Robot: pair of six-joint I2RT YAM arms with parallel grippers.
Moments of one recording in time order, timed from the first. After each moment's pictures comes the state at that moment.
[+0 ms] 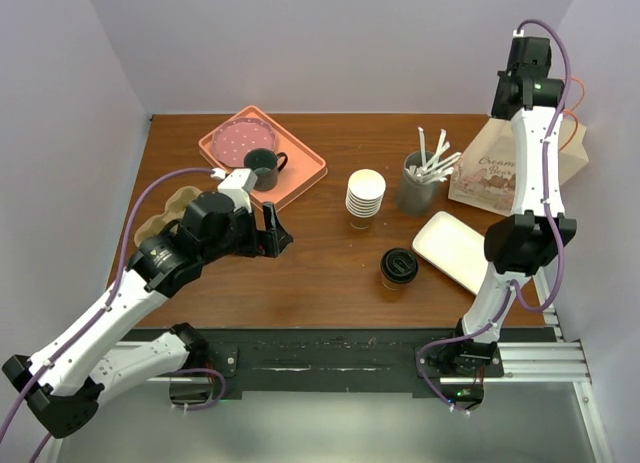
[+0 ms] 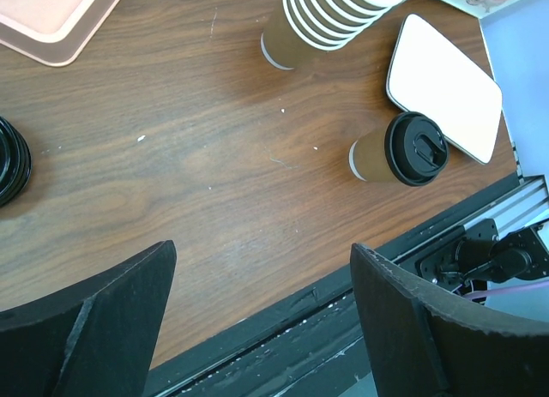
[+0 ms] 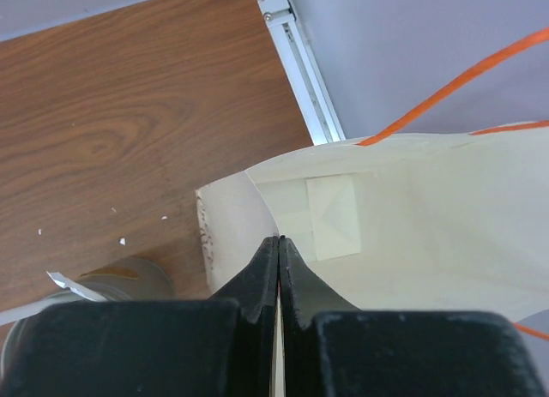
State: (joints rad) left arm -0.69 0.89 1.02 -0.70 -0.03 -0.57; right arm -0.11 1.96 2.31 -1.03 0.35 0.05
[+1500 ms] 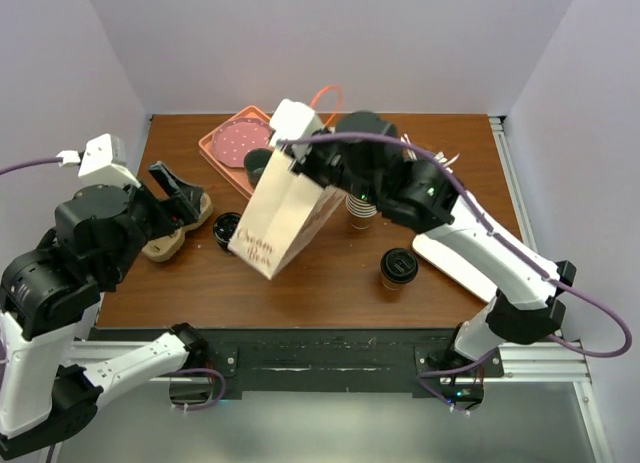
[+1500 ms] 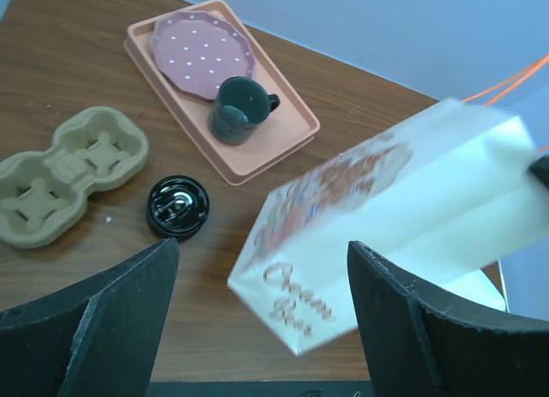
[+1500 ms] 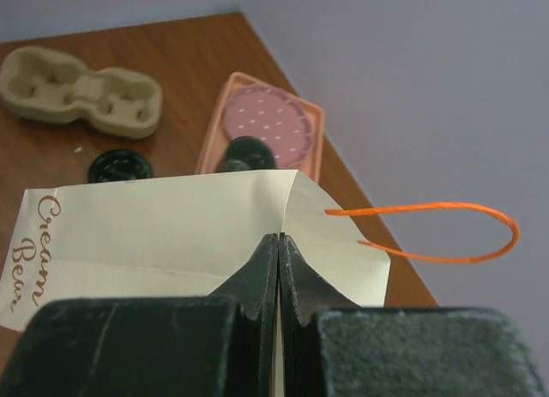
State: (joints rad) left arm -0.69 0.90 1.69 -1.19 -0.56 -0.67; right arm 1.01 1.57 2.06 -0.71 0.25 -0.41
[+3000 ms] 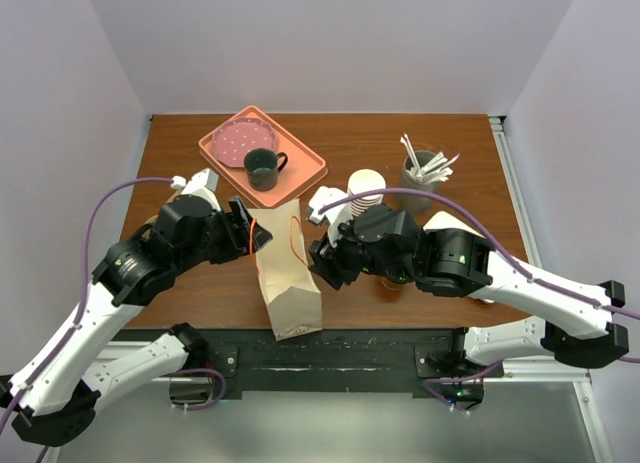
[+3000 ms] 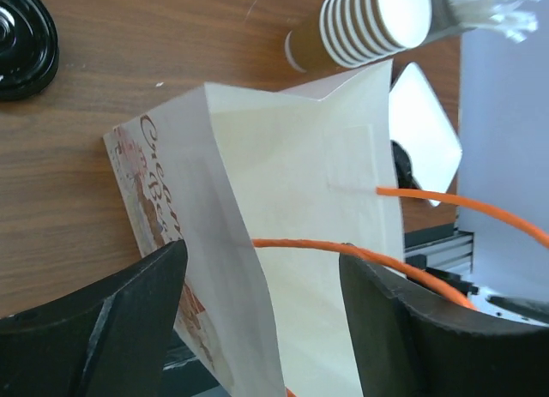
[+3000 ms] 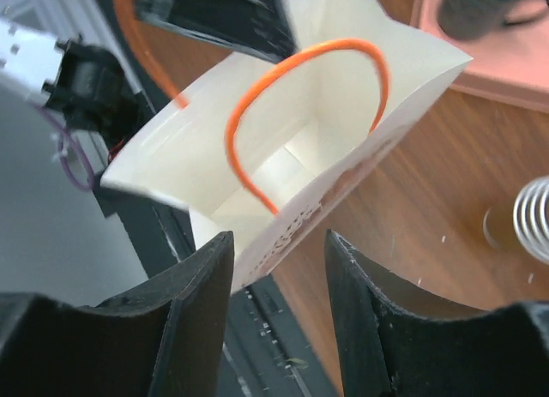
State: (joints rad) left arm -0.69 0.84 1.16 -0.96 -0.12 -0.88; right arm 1.27 1.20 1.46 -0.75 0.18 0.14
